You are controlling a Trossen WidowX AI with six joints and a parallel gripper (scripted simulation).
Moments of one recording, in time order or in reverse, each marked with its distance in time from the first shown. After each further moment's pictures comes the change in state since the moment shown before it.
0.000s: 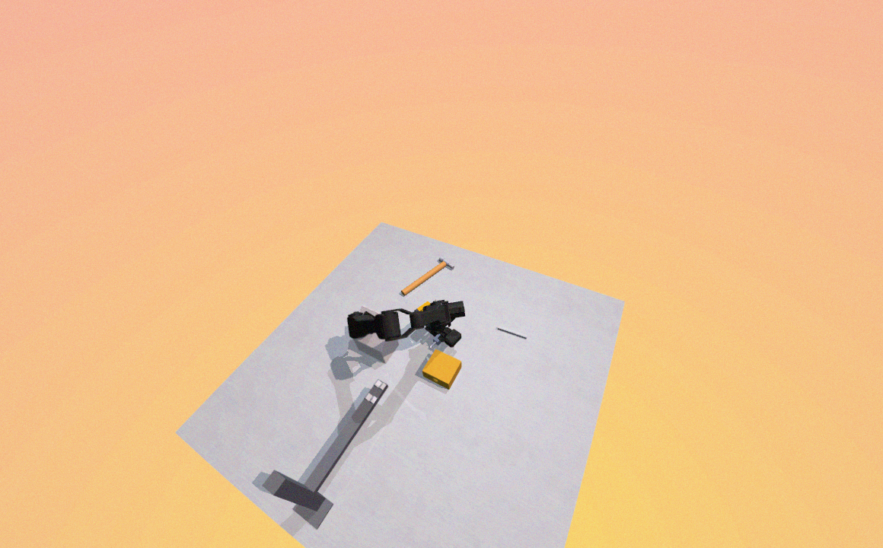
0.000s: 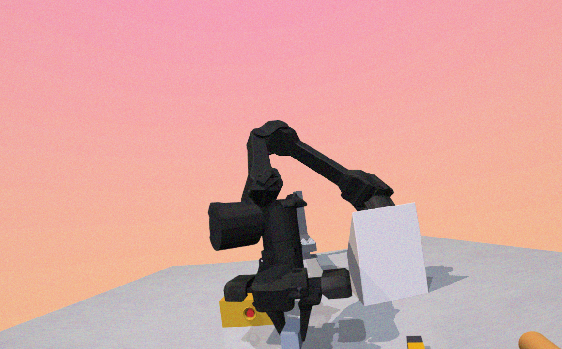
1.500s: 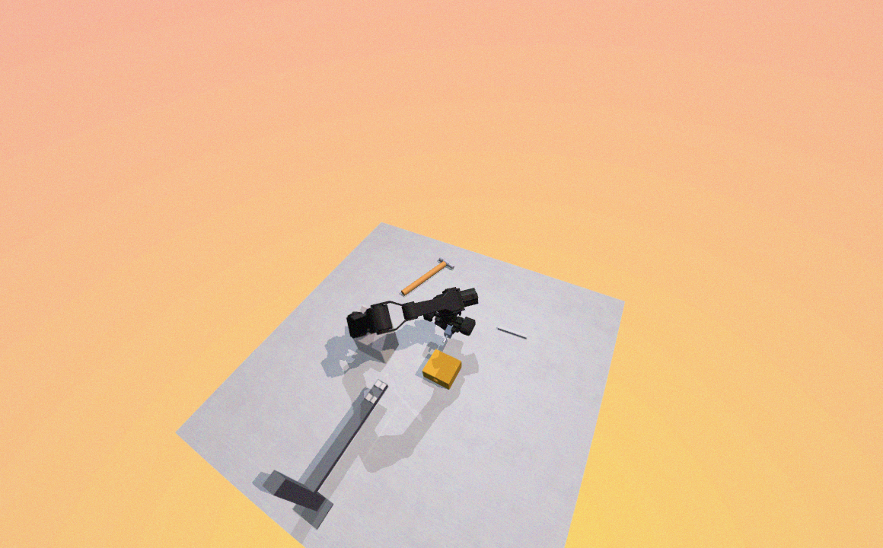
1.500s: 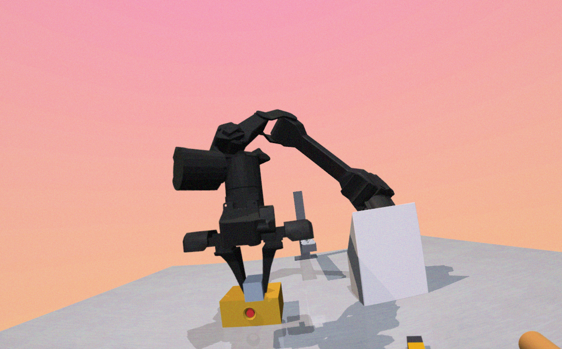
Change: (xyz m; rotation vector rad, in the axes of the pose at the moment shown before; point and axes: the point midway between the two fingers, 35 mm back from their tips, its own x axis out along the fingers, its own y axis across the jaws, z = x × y) arm -0.083 -0.046 0.017 -0.261 -0.006 0.000
